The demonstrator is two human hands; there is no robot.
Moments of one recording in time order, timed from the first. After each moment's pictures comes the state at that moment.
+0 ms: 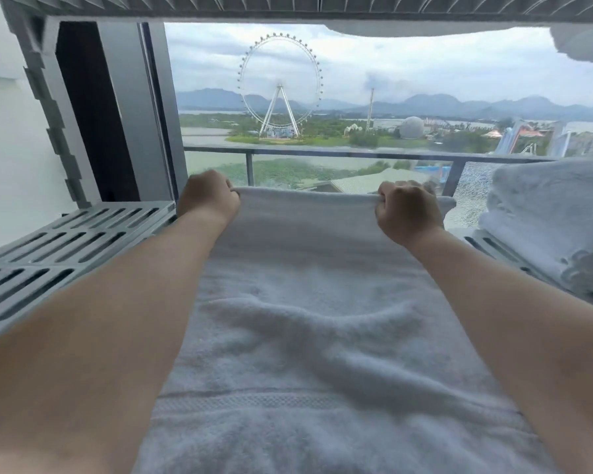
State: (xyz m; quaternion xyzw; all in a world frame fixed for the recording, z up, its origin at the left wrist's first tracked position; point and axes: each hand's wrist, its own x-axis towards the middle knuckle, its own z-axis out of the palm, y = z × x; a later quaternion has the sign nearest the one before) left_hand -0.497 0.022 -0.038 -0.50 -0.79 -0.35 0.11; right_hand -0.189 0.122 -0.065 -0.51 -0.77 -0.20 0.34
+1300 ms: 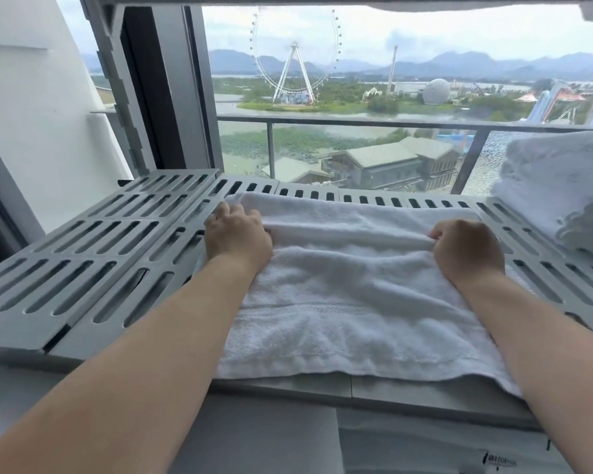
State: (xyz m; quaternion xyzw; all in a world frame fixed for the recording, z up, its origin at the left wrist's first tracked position) left_hand -0.466 -0.128 -0.100 -0.53 -0.82 -0.07 0.20; right_hand -0.141 -0.028 -0.109 -0.63 -0.73 -0.09 0.27
